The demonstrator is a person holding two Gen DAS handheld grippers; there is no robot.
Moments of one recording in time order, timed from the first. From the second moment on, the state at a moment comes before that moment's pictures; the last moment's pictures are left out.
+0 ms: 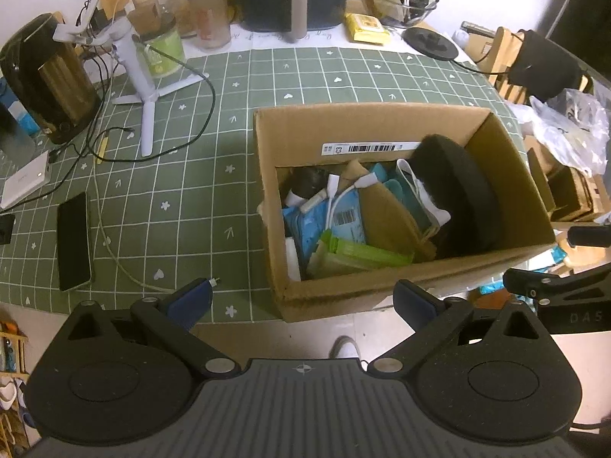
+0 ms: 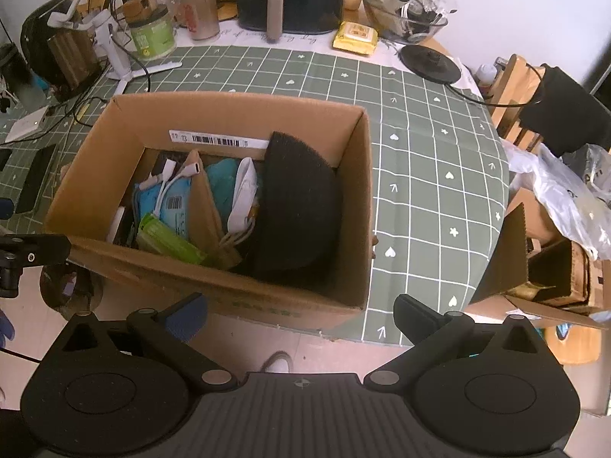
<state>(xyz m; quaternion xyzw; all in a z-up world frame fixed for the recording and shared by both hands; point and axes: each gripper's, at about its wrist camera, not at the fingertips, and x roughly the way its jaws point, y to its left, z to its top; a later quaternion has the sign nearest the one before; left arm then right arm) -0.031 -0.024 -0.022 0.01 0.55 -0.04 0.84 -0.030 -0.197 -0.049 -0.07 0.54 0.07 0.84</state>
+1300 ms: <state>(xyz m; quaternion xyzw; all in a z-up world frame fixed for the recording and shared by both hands) -0.028 -0.036 -0.022 0.01 0.55 -0.04 0.83 -0.023 -0.205 -0.046 -0.06 0.53 0.08 0.84</state>
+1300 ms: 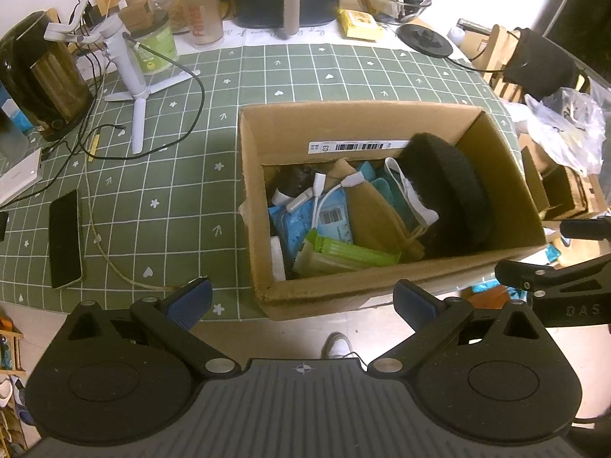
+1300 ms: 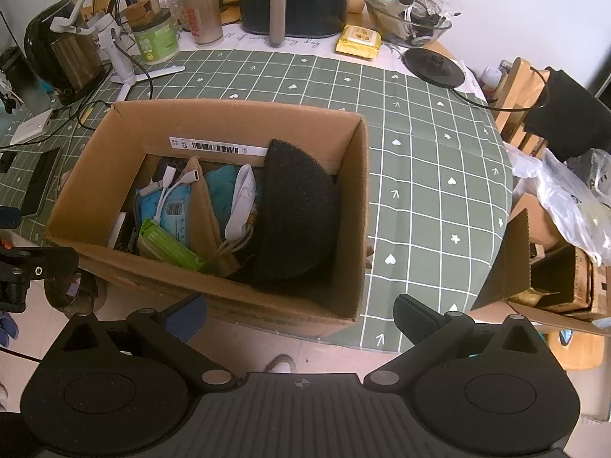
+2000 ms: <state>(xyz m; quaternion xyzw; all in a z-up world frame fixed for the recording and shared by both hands) -0.018 -0.036 -0.022 0.01 0.56 -0.05 0.83 -0.014 -0.206 -0.043 -0.06 0.53 0.08 0.84</state>
